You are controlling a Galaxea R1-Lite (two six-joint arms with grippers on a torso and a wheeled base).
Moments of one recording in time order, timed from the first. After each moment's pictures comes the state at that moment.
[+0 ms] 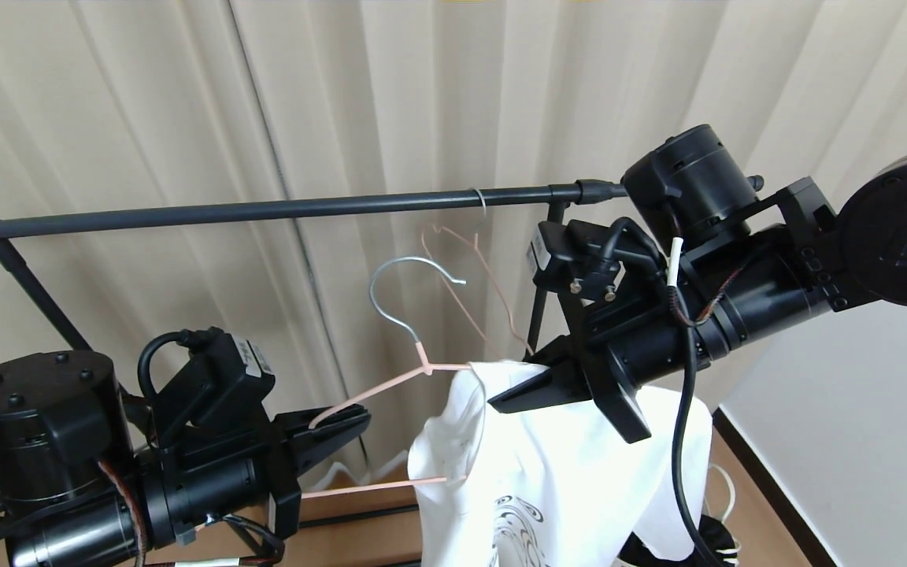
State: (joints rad) left arm -0.49 1.52 -0.31 -0.98 -0.39 0.25; right arm 0.66 1.80 -1.51 0.56 0.61 -0.60
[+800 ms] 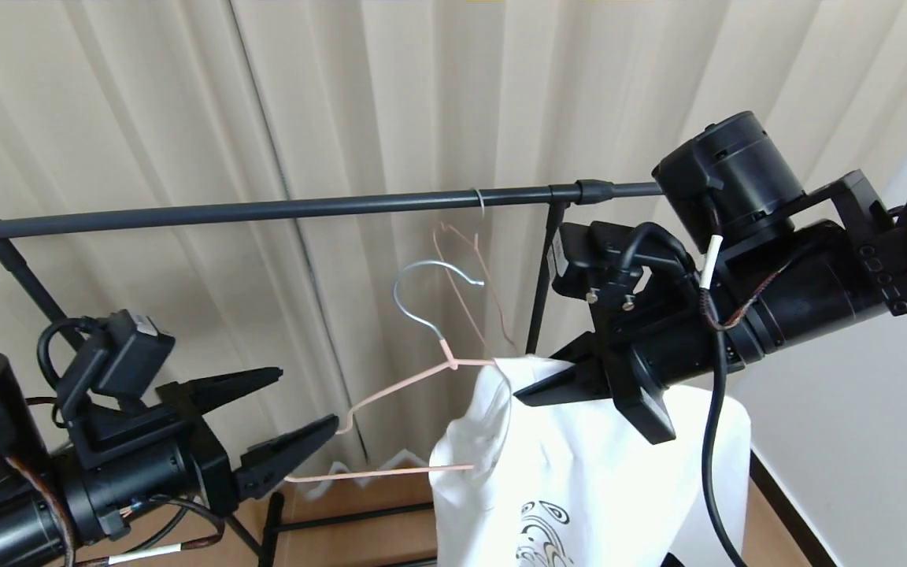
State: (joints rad) left arm -0.29 1.41 -0.25 -0.98 -0.43 0.00; right arm 0.66 1.74 -1.47 0.56 0.45 -0.61
